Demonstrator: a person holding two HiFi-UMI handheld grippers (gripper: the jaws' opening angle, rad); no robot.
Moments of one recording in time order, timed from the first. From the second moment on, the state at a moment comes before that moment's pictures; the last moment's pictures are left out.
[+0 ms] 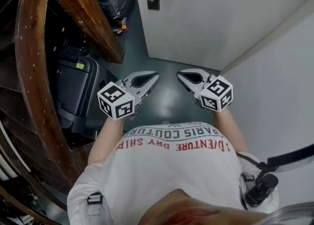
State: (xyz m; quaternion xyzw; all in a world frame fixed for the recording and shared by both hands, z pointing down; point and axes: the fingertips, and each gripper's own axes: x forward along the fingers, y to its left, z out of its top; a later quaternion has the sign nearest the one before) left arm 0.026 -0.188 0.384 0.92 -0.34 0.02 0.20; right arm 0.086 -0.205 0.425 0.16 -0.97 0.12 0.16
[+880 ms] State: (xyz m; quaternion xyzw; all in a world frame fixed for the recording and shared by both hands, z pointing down) left arm -0.034 0.198 0.357 0.94 -0.29 0.08 0.12; right arm 0.005 0.190 0.381 0.22 -0.96 0.12 0.11
